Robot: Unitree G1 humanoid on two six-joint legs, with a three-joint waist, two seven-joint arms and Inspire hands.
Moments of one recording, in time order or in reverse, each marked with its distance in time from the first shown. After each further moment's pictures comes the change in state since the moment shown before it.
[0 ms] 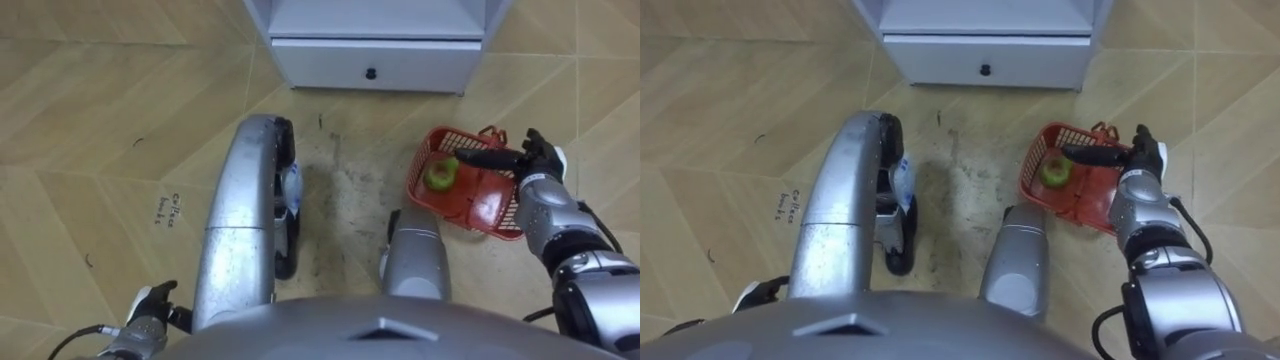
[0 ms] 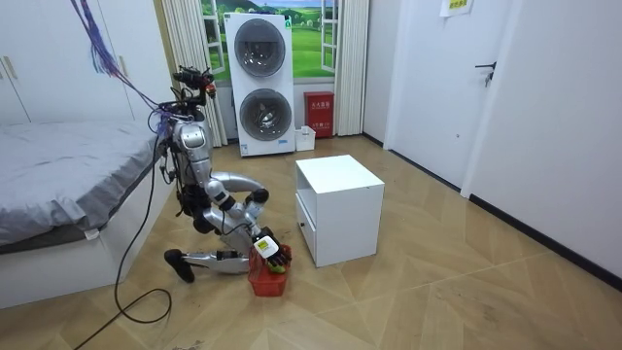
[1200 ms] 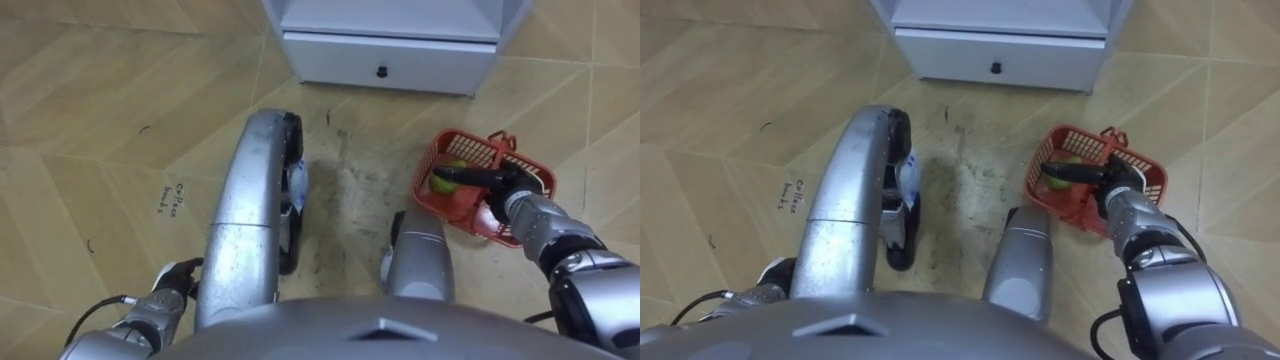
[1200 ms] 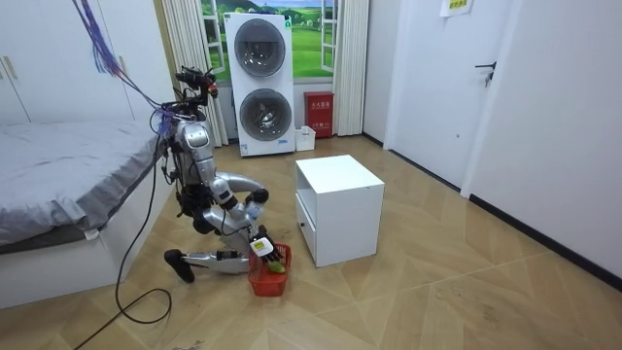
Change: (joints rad) left arm -0.097 -0.040 0.002 0.004 0.002 0.031 -0.094; right arm -0.026 0.003 0.067 0.124 0.169 0.042 0.208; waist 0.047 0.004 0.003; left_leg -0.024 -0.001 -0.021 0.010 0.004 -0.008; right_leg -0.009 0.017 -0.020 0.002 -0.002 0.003
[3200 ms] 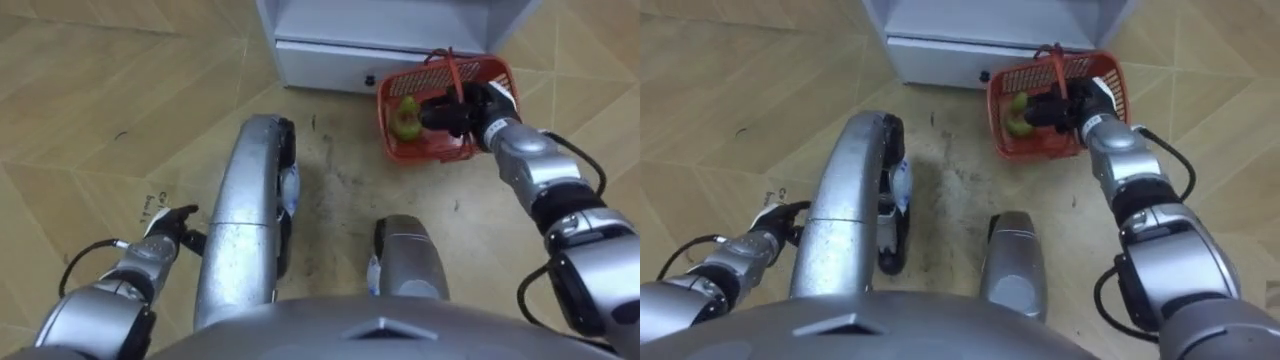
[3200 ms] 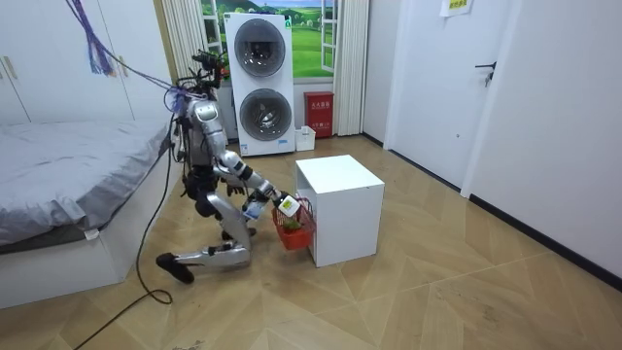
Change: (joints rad) left arm -0.176 0.047 0.102 -0.052 0.078 0.048 -0.038; right arm -0.152 -0.006 0.093 -0.302 -0.323 0.047 0.044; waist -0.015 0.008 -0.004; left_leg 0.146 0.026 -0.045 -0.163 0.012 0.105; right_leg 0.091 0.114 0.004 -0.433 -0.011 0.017
